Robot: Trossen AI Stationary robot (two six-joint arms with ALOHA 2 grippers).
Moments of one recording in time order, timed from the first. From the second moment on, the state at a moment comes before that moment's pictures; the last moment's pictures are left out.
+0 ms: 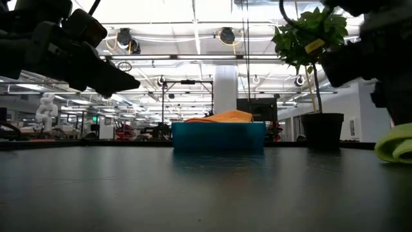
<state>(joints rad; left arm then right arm) -0.25 1.30 0.18 0.89 -0.18 -0.06 0.36 1.33 0.68 -0.58 -0.21 1.15</state>
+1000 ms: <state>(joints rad) -0.25 1.30 0.30 0.89 -0.19 -0.08 0.40 1.18 0.61 -0.25 0.16 0.93</state>
